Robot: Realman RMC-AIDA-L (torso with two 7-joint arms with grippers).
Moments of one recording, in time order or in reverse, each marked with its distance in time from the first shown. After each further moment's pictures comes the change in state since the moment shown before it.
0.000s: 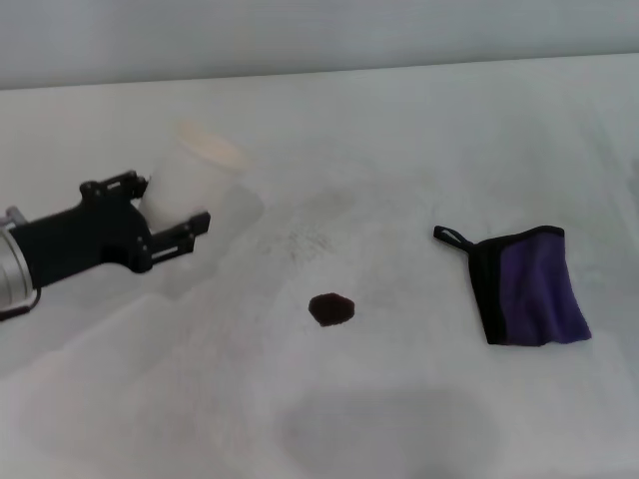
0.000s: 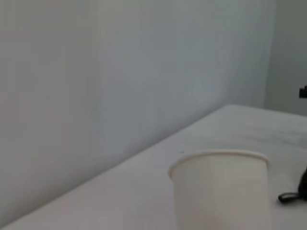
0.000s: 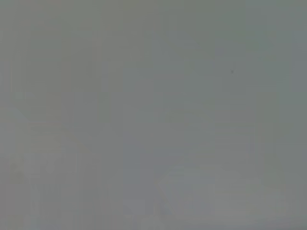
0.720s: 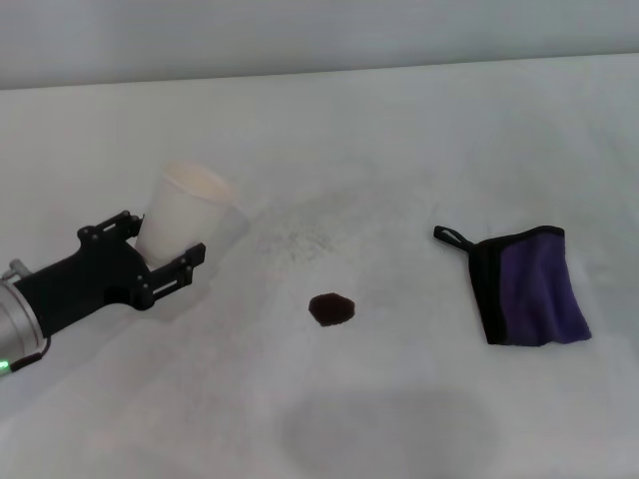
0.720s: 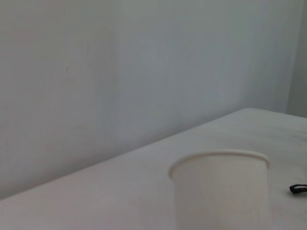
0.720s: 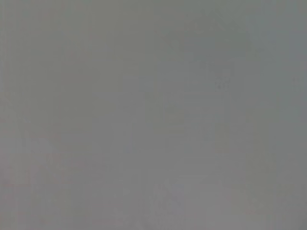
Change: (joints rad) left arm -0.003 -0.002 -0.007 -0.278 -0.200 0.012 0.266; right arm -0.038 -0.008 0.000 0.061 -0.003 0.002 0.000
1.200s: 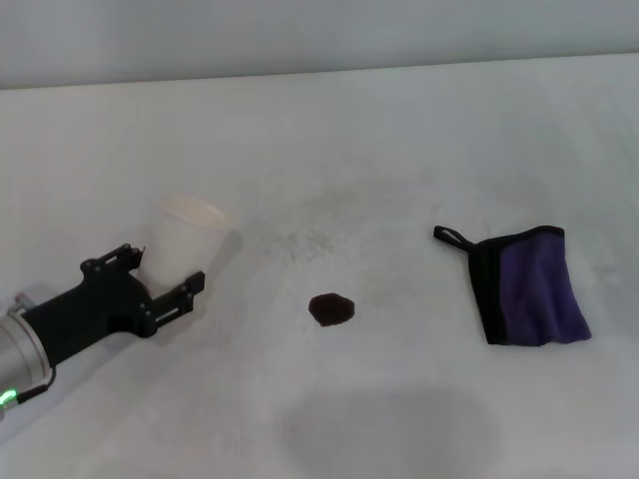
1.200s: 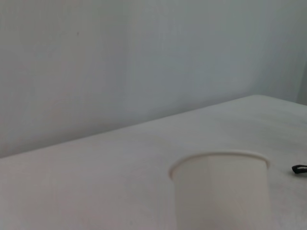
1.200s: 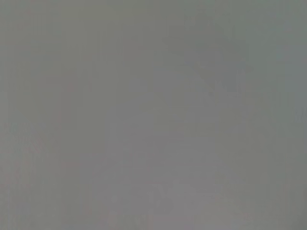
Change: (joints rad) left arm 0.001 -0.004 0.004 -0.094 -0.027 0.027 0.027; right arm -0.017 -0.006 0.000 0.021 0.000 0.000 -0.002
